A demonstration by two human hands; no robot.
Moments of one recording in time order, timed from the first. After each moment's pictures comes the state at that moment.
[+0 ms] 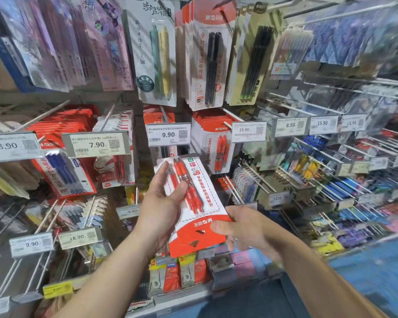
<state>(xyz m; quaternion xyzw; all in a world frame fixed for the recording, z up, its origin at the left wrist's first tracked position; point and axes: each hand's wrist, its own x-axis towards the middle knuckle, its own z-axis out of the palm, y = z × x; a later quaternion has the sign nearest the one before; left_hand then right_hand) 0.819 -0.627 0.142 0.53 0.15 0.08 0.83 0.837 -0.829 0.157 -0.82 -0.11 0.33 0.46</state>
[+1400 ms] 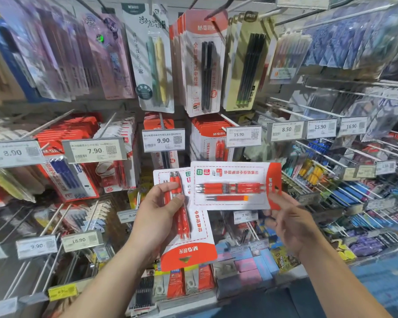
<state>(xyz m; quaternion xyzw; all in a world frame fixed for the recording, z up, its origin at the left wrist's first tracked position) 0.809 -0.626 0.137 0.59 0.17 0.07 0.78 0.885 -0.902 0.121 -0.57 0.07 0.14 0.81</state>
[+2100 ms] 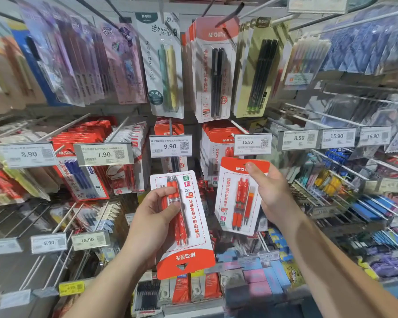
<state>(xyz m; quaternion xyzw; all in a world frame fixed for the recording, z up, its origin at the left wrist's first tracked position) 0.800 -0.621 0.148 0.58 0.20 0.09 0.78 0.938 -0.836 0.158 -0.62 -0.05 0.06 0.78</state>
